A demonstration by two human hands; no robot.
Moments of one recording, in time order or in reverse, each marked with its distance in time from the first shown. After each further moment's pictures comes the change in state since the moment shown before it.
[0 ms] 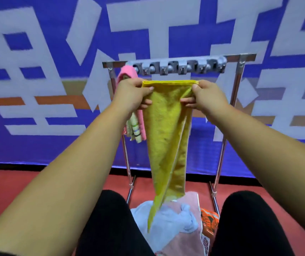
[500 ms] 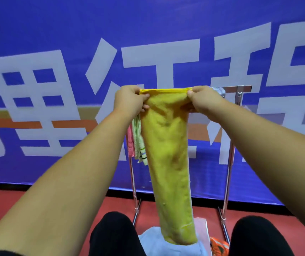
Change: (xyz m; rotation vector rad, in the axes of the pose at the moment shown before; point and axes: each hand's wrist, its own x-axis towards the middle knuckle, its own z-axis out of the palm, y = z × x) left_hand 0.022 0.066 -0.041 0.200 0.206 0.102; right_hand 0.015 -0.092 -0.002 -0.343 -0.058 -0.068
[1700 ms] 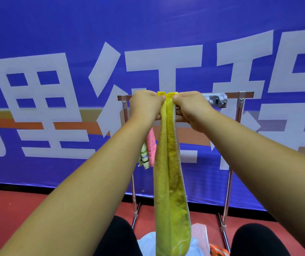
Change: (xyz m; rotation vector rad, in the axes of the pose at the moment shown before) left_hand -0.034 0.038 0.027 -0.122 0.099 -0.092; right_hand -0.014 -0.023 0.040 0.439 -0.104 0.008
